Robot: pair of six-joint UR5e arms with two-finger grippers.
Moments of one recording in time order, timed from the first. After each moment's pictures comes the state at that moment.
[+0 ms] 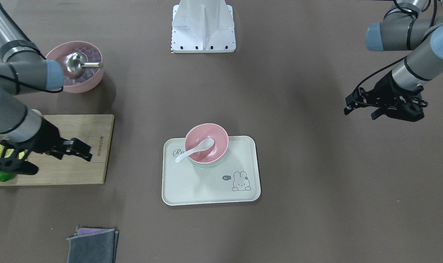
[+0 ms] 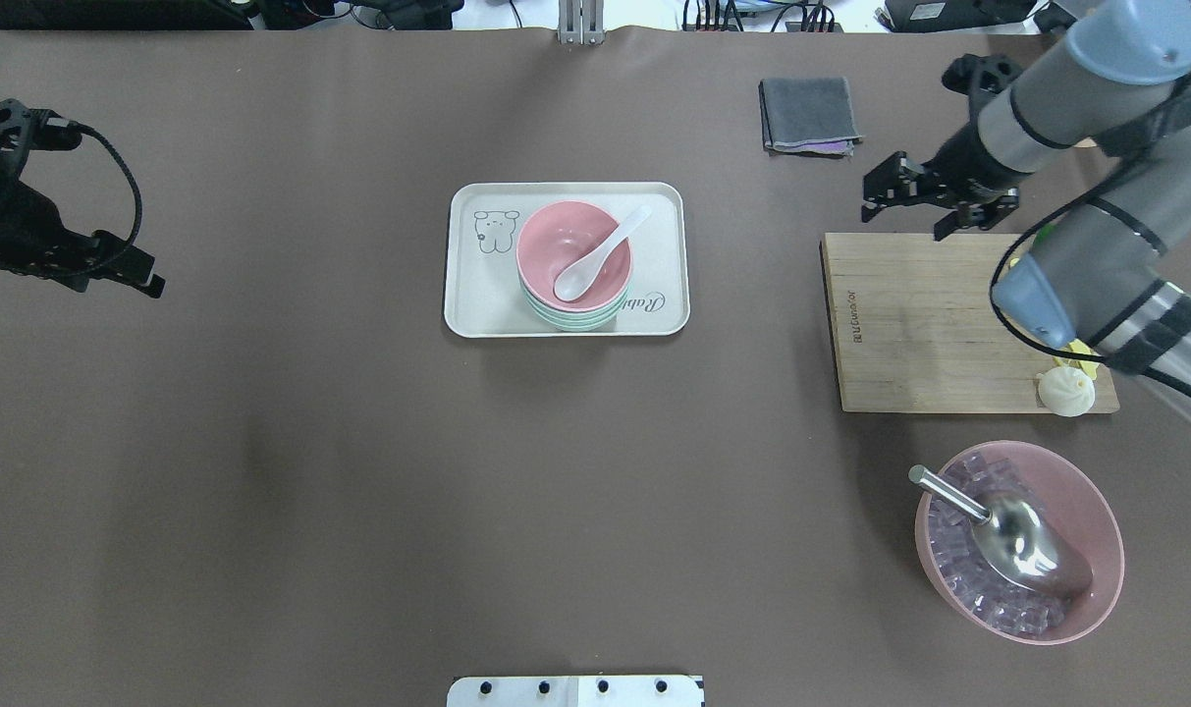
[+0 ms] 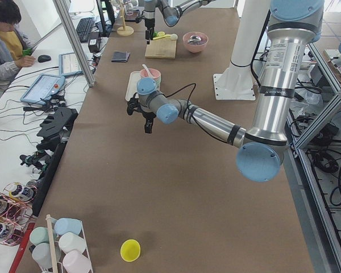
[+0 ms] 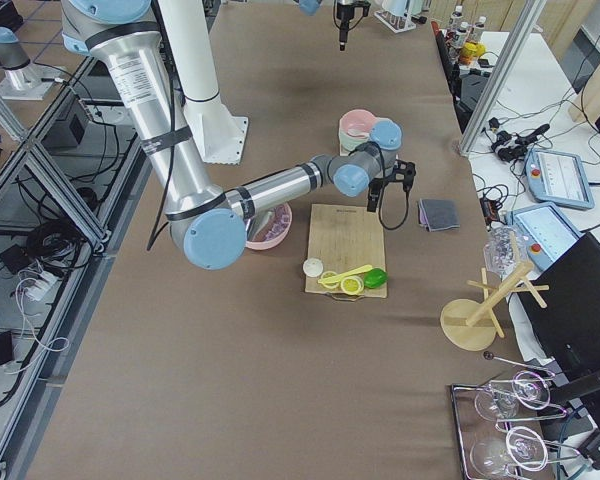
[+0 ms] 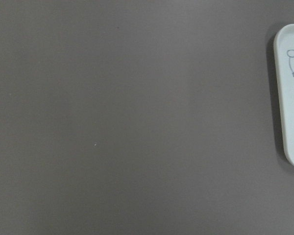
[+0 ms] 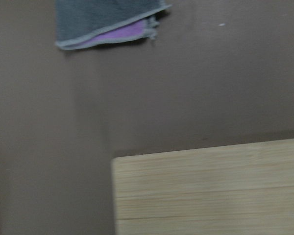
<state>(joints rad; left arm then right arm) -1.07 -1.66 -1.79 -1.87 -2.31 -0.58 1.04 -1.24 1.52 -1.18 2.28 0.91</state>
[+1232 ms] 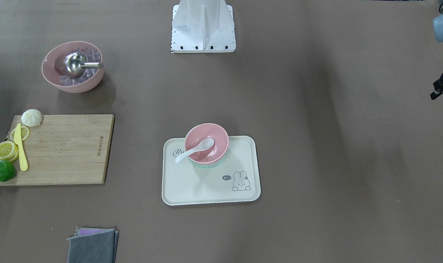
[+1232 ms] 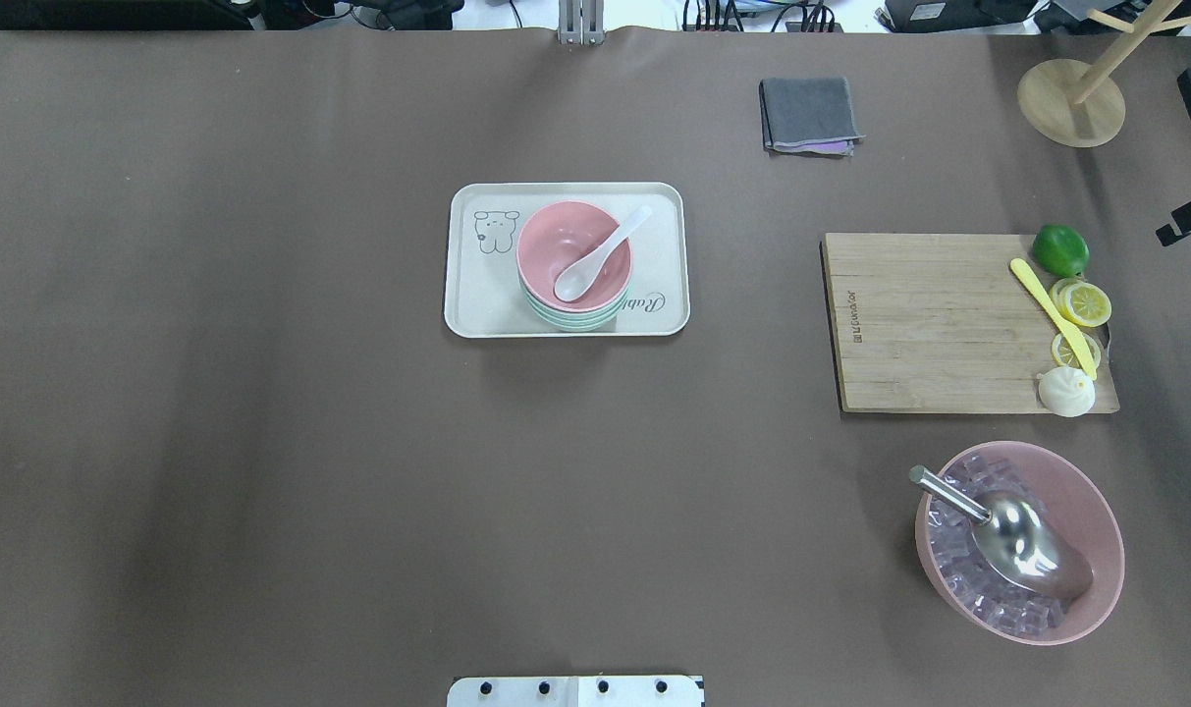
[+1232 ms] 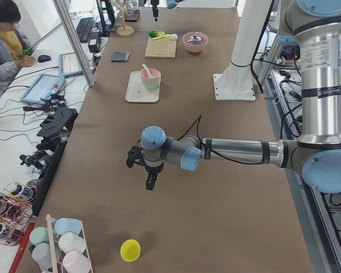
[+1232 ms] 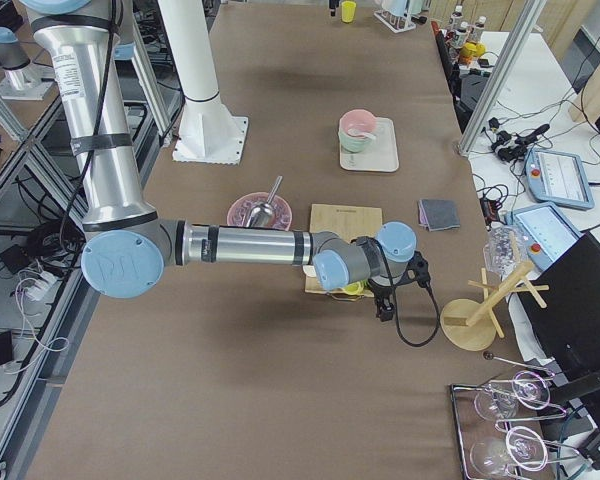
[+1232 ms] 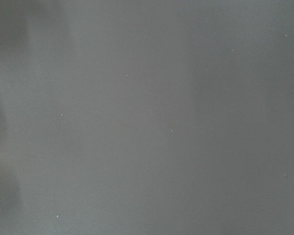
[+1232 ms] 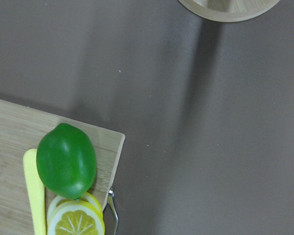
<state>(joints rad) -1.37 -1.44 -1.70 -1.87 -2.32 -0.16 1.36 -1.40 1.35 -1.23 2.38 0.11</state>
